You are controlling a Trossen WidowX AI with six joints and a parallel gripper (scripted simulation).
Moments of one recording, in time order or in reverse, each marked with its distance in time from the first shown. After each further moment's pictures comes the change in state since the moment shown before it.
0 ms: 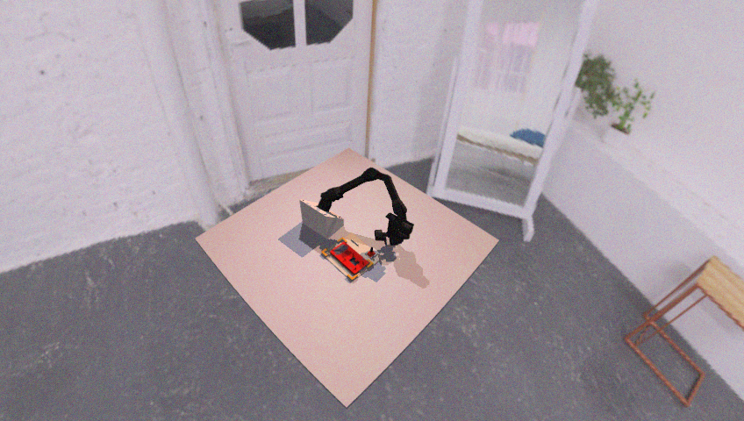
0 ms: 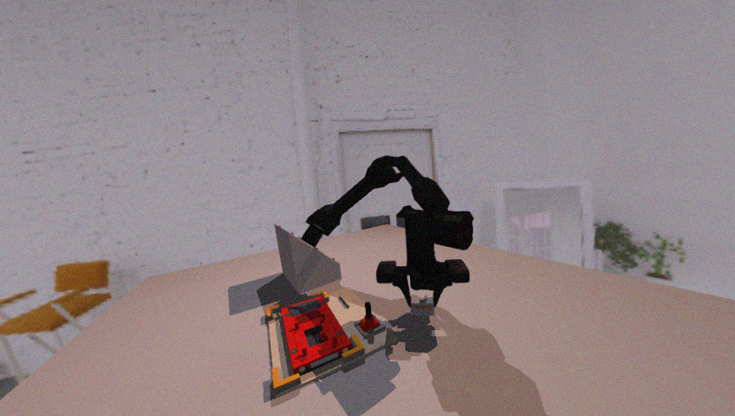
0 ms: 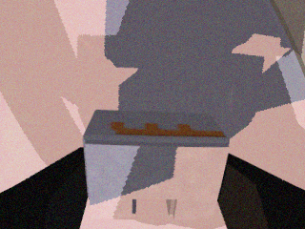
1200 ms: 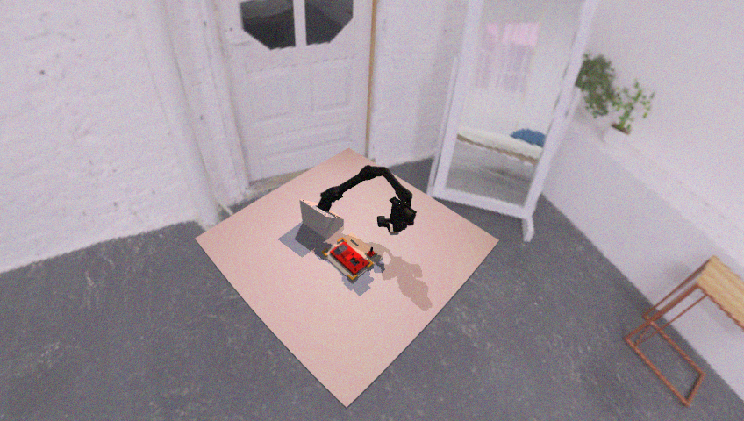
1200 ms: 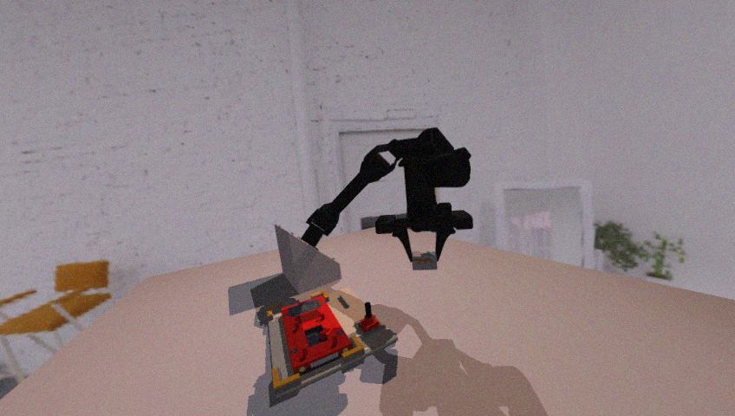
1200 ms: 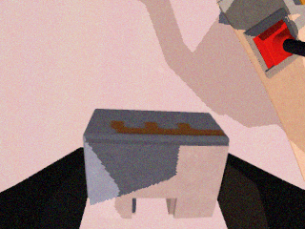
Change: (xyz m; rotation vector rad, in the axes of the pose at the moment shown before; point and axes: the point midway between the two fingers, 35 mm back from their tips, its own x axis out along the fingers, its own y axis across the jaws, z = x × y) arm -0.106 0.006 -0.002 0.003 -0.003 0.007
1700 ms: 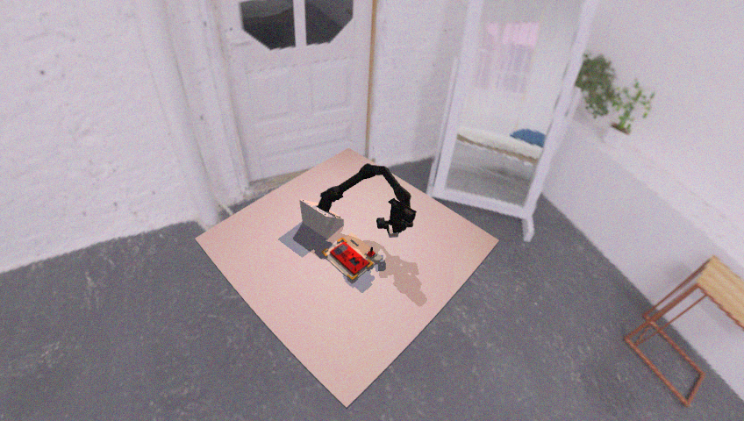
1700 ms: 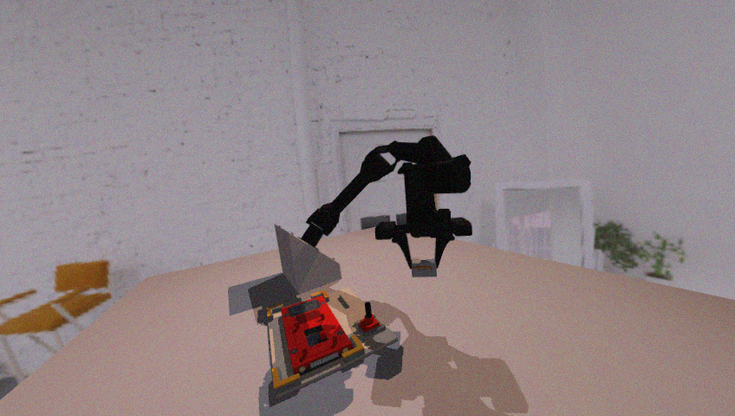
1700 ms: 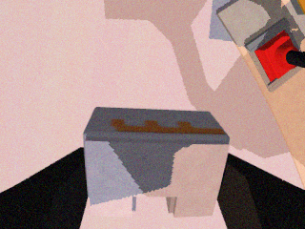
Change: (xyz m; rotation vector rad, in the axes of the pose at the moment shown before) arm 0.013 -0.001 0.002 -0.004 -0.054 -0.003
